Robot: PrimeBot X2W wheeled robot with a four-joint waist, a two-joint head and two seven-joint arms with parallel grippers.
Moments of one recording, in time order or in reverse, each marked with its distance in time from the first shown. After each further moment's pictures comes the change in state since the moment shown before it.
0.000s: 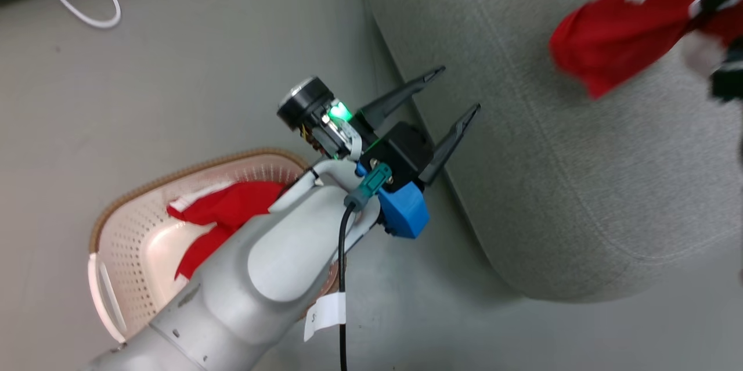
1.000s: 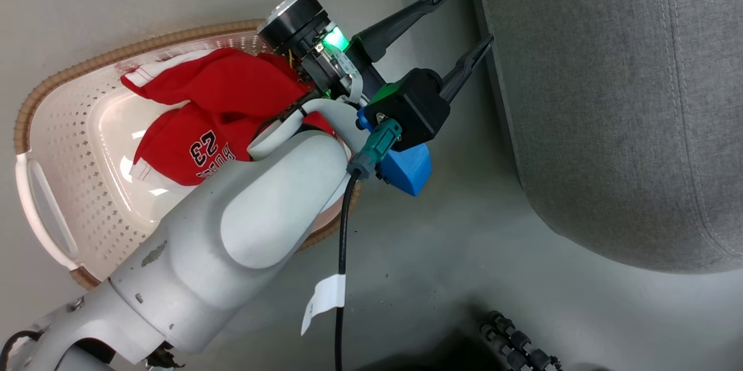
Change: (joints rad) left arm -0.165 0.091 -0.033 -0.150 0.064 0.015 0.088; right arm -0.255 -0.202 -0.393 0.279 -0.034 0.000 0.000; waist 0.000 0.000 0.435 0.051
